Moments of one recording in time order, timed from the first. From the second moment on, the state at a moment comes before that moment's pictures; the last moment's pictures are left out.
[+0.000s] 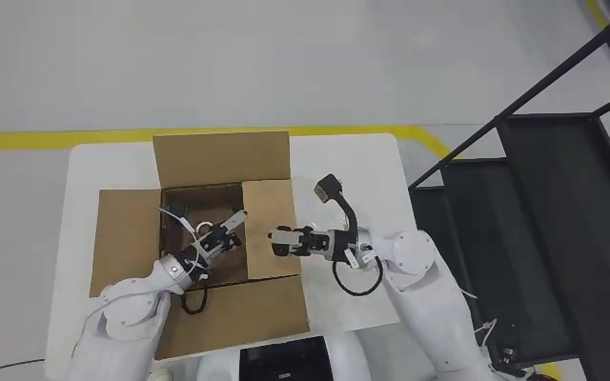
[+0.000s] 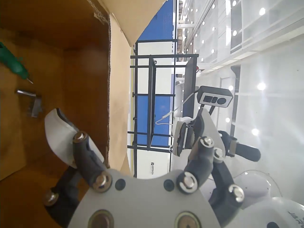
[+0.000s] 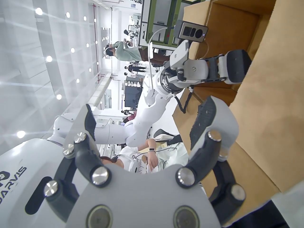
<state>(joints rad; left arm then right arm) 1.58 -1.22 -1.40 -1.78 -0.08 -0.10 -0.69 -1.46 -1.36 1.32 -1.85 0.13 -0.10 1.06</state>
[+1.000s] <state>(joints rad) 1.35 -1.27 -1.11 -1.64 -0.42 -0.10 -0.62 -1.62 -1.29 1.41 -2.04 0.14 -0.14 1.09</state>
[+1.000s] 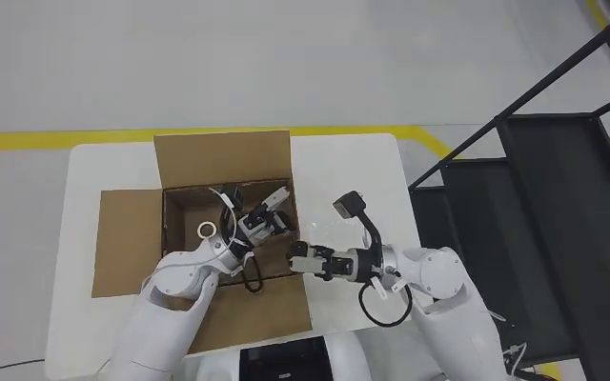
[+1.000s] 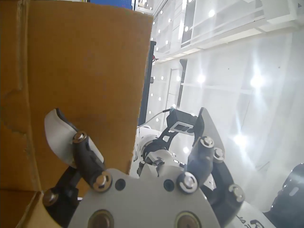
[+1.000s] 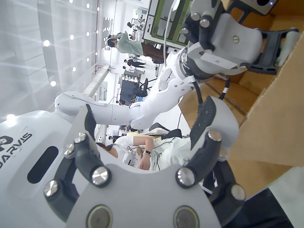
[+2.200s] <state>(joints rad) 1.83 -1.20 -1.64 -2.13 -0.36 -0.31 -0.54 -1.39 -1.30 1.20 -1.74 -0.15 0.37 0.66</state>
